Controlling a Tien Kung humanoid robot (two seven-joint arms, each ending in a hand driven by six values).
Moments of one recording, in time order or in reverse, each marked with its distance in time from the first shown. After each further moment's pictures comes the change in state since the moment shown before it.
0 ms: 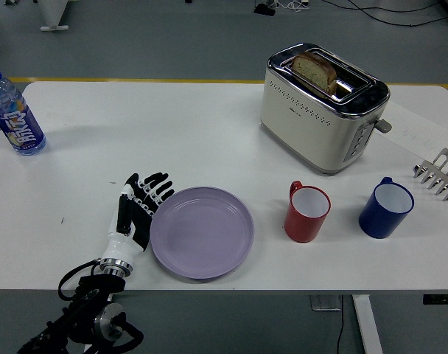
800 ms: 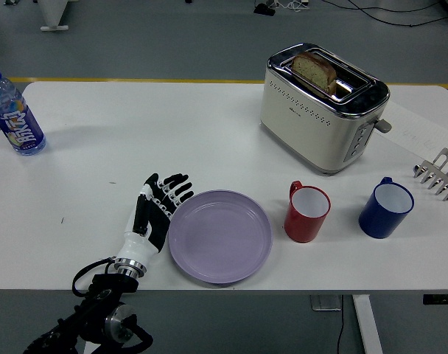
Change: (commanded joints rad) left arm -0.026 0.000 0.069 -0.012 -0.013 0.000 0.001; right arm 0.009 -0.001 0.014 -0.001 -0.022 -0.003 0.003
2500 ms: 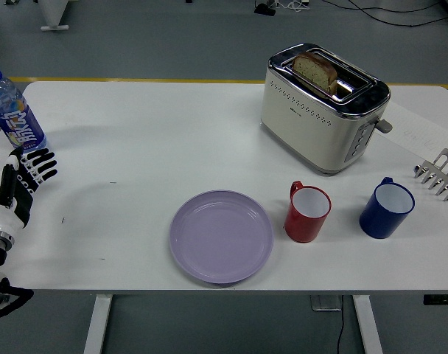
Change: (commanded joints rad) left arm 0.112 0.124 -0.720 -0.144 0.410 -0.078 0.411; right arm -0.018 0.004 0.009 0.008 -0.014 -0.007 -0.016
